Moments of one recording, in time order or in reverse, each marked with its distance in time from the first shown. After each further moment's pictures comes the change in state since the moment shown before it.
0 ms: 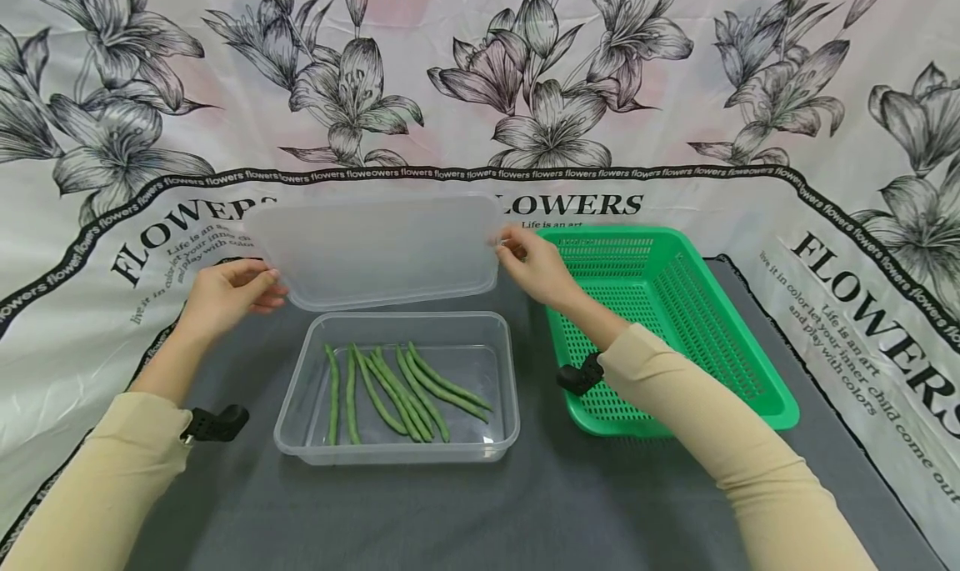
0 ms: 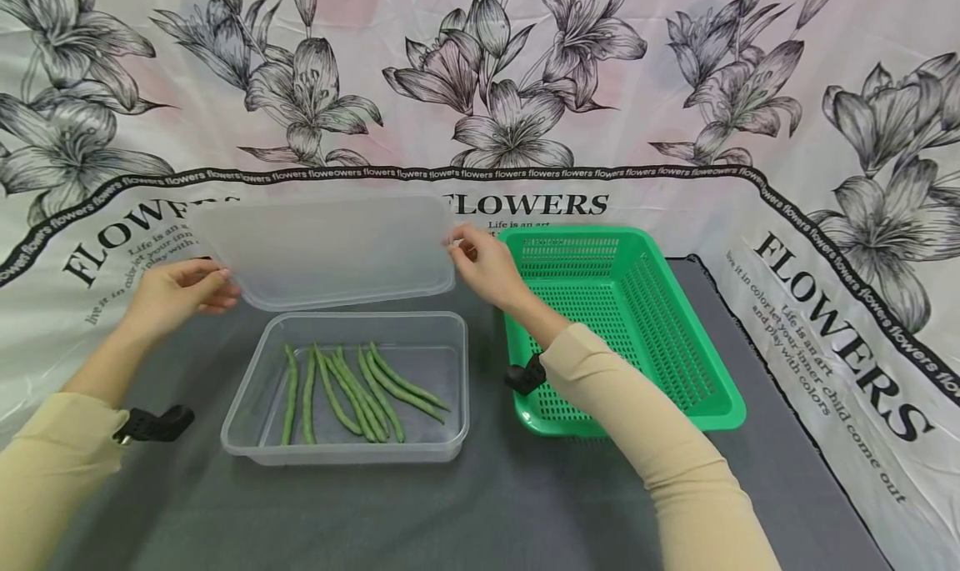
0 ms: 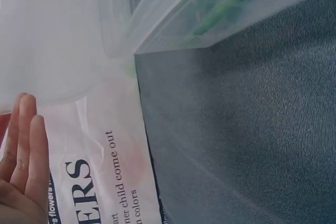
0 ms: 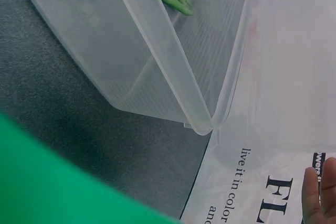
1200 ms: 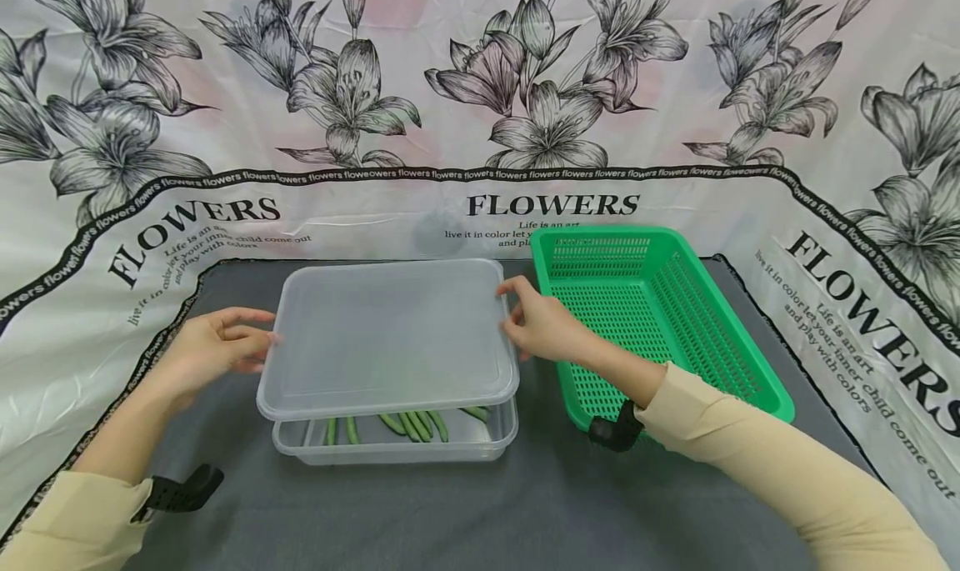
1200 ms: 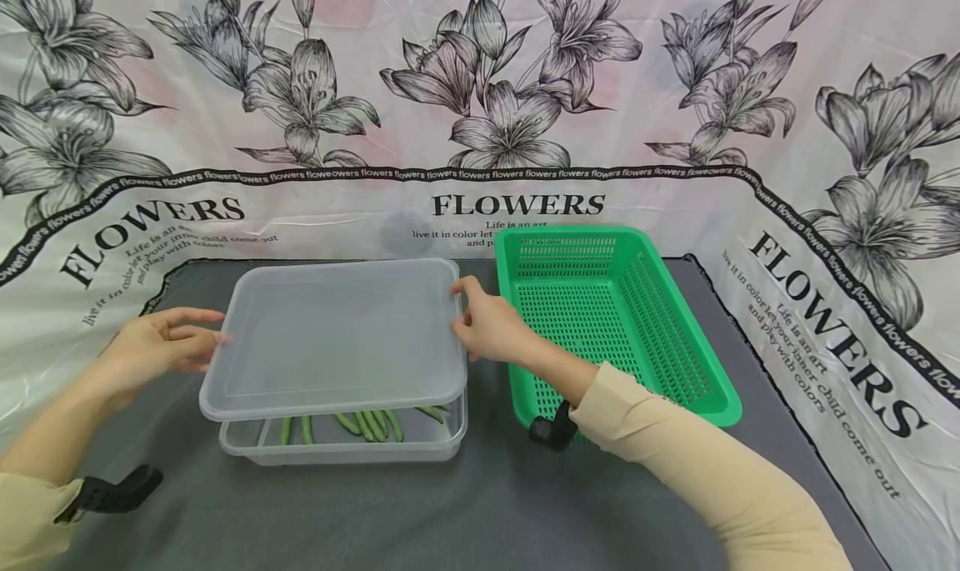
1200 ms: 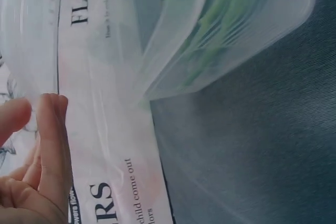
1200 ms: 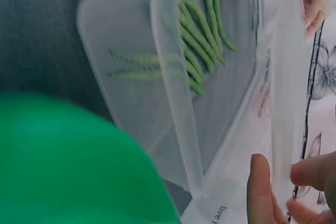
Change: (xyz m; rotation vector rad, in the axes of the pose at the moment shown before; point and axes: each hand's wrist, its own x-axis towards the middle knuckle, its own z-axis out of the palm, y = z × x) left_hand -0.060 0.013 0.000 0.077 -0.197 -0.233; right_hand -0.066 -0.038 -0.004 -0.055 -0.348 0.213
